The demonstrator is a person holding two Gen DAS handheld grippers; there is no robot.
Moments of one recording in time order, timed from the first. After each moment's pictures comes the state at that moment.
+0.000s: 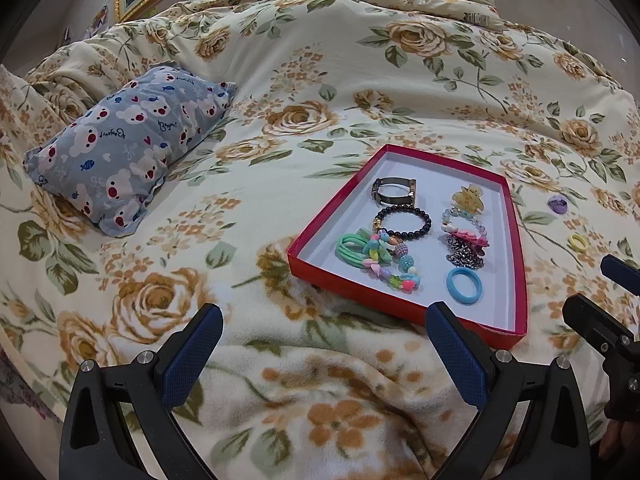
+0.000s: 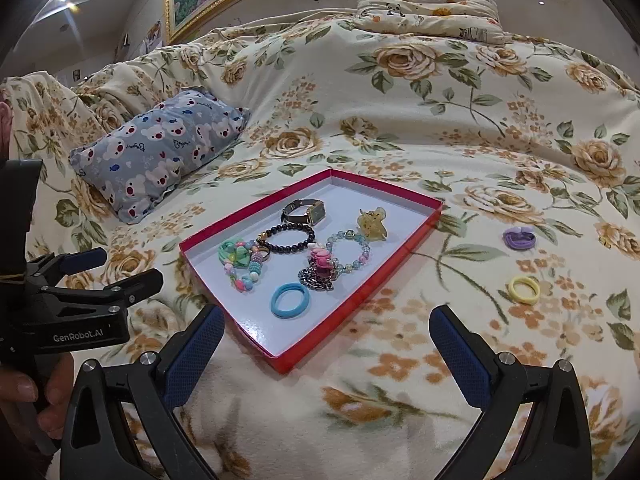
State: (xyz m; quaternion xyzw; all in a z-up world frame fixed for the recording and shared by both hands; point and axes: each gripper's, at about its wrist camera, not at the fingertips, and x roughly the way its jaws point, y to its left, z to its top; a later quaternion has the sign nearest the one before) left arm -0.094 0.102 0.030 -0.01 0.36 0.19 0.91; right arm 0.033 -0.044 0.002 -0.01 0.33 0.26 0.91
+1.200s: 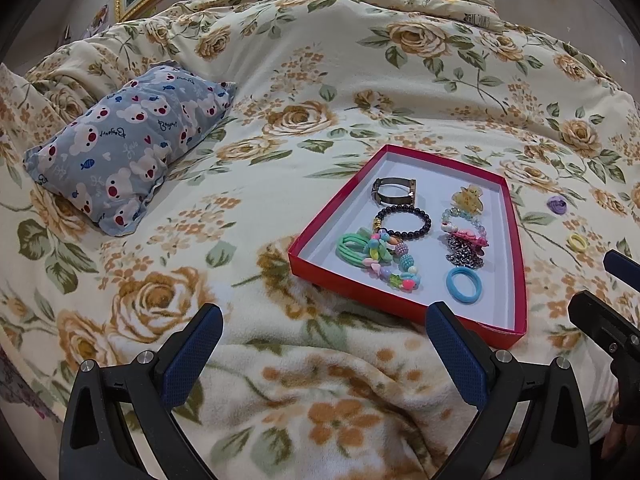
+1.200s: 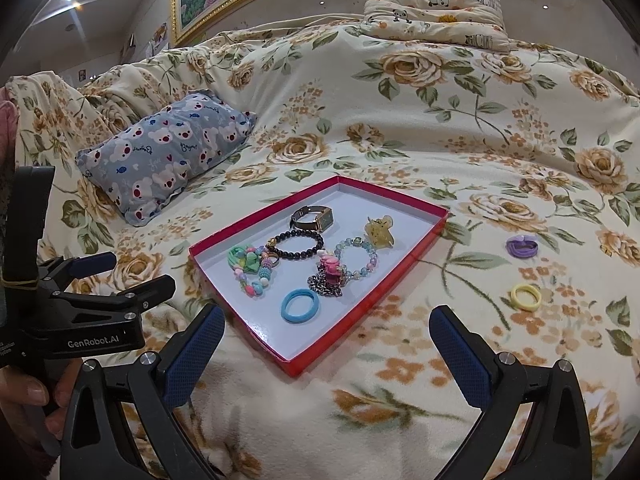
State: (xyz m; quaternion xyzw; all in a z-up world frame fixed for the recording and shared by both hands) left arm -0.097 0.103 0.031 -0.02 0.36 0.18 0.92; right arm 0.029 -0.040 0.011 -0.01 0.32 0.26 0.91
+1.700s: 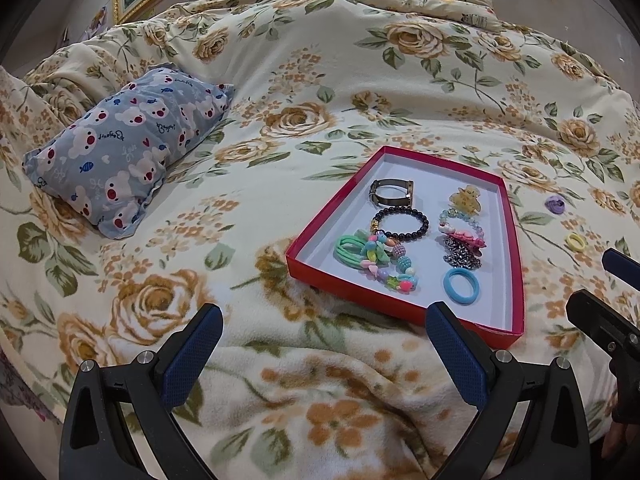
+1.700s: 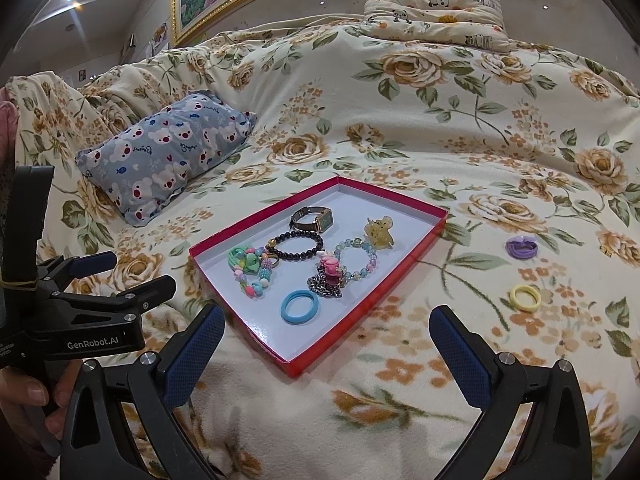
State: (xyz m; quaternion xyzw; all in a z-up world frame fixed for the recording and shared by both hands) left arm -0.097 0.102 0.032 -0.01 0.36 0.18 0.92; right arm 0.029 -0.040 0.011 -0.01 0.32 0.26 0.91
